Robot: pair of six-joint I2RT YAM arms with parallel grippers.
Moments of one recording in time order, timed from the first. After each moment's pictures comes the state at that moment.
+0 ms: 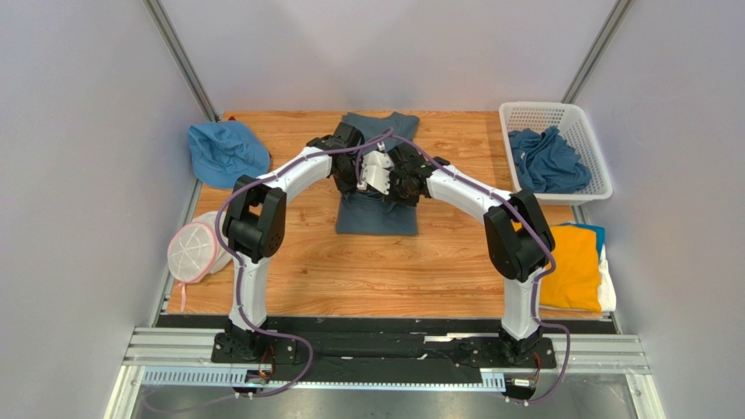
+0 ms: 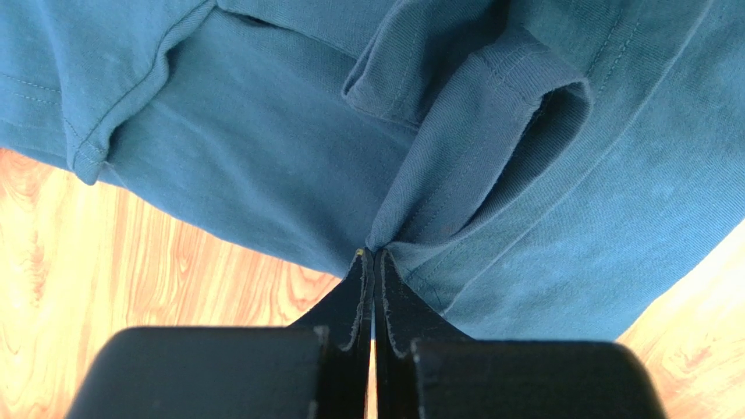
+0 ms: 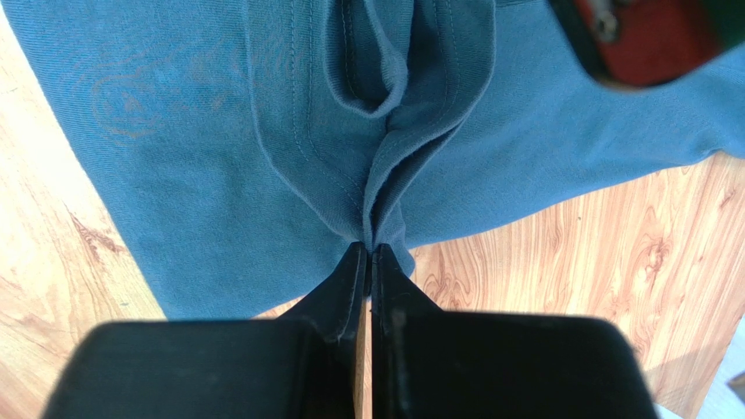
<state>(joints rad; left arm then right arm) -0.47 2.09 1.68 -0.70 0.22 0.74 0.59 1.96 1.50 -0.58 -0.09 -0.85</state>
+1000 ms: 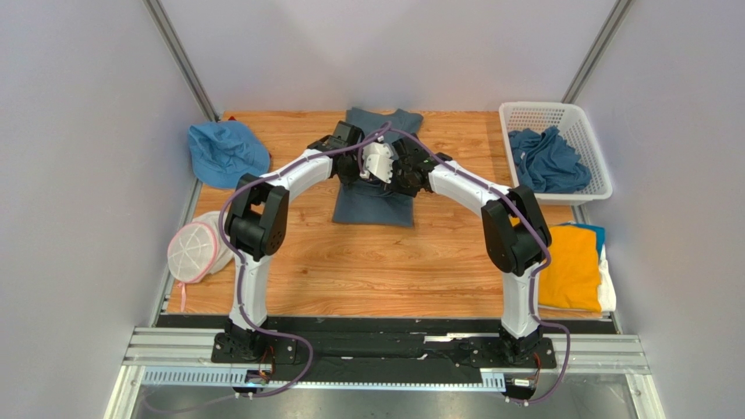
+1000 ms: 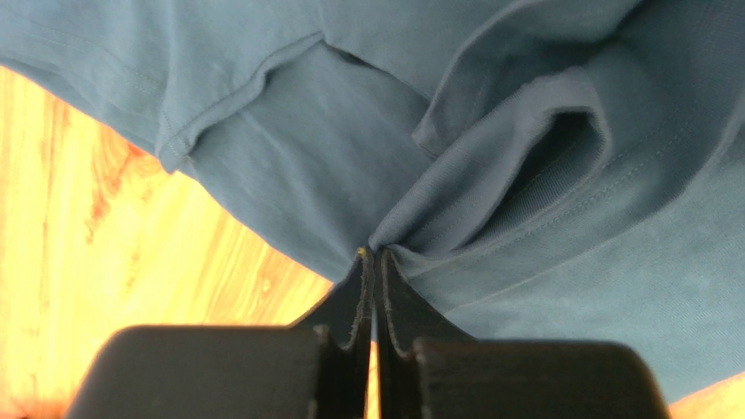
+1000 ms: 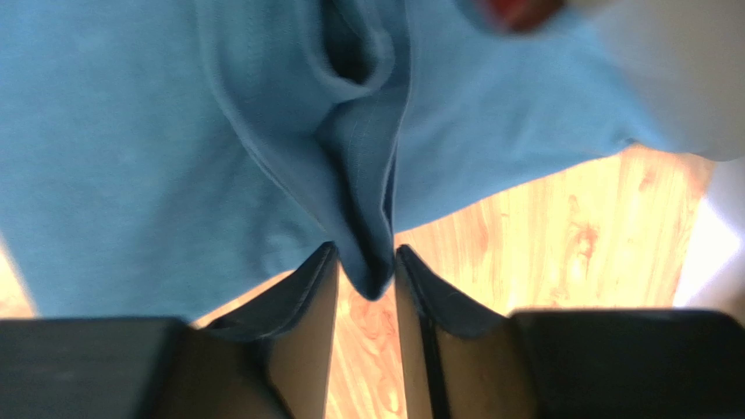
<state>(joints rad) -0.47 2.12 1.67 -0.49 0.13 0.70 0.54 2.01 1.54 -0.48 -0.05 -0.87</state>
